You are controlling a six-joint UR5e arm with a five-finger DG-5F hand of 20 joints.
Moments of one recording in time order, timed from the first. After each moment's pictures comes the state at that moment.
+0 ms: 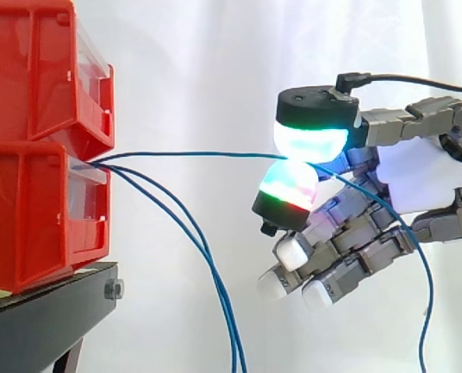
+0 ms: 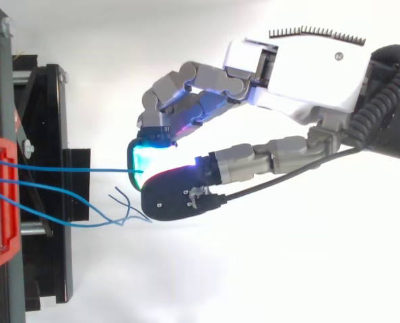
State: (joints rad) arm 0.15 -2.20 -1.18 -3.08 -1.18 -0.13
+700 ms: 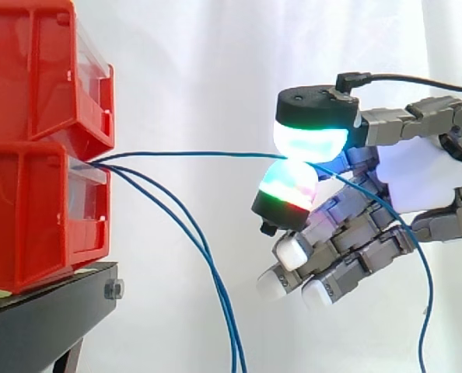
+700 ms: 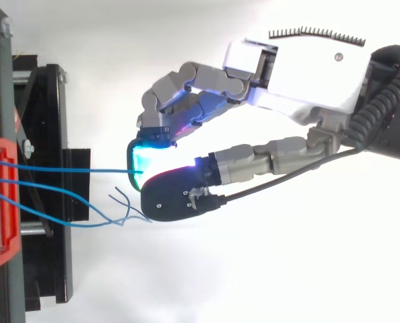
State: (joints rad) arm 0.15 -2.20 -1.18 -3.08 -1.18 -0.14
